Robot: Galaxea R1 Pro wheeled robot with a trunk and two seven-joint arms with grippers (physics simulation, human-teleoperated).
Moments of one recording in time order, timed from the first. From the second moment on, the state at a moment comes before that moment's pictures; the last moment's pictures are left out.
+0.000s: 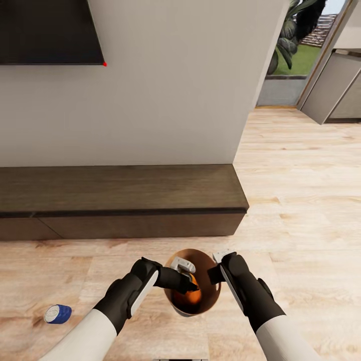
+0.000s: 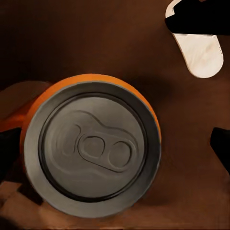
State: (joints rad) left arm -0.64 -0.10 -0.47 -0.92 0.17 0.81 -0.45; right arm -0.59 0.07 0.24 -1.05 0.15 1.05 0.10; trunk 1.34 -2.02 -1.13
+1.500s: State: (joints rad) left arm -0.47 0.20 -0.21 -1.34 0.21 0.75 -0.62; right arm -0.59 0.06 0.22 -1.05 0.14 1.05 0.09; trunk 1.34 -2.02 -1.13
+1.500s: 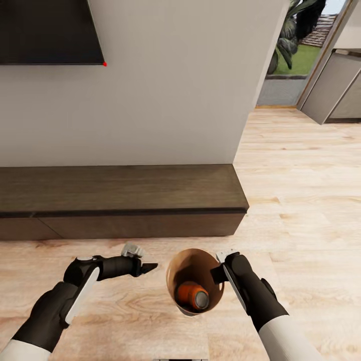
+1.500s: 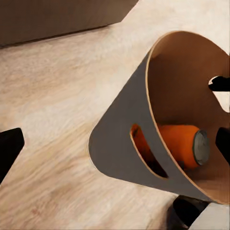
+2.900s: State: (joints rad) left arm -0.44 0.26 0.00 -0.76 0.20 0.10 -0.50; right arm -0.54 -0.07 -0.10 -1.06 0.14 0.91 0.13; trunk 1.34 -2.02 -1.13
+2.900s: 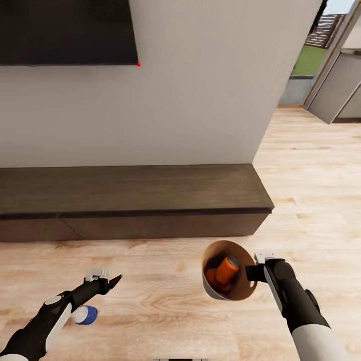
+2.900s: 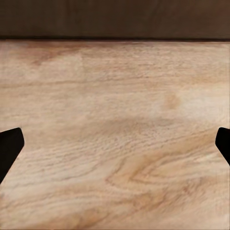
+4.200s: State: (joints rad) left arm -0.44 0.22 0.00 -0.75 0.20 0.25 -0.36; right arm -0.55 -0.06 -0.07 -1.06 0.14 0.93 0.13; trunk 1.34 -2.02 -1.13
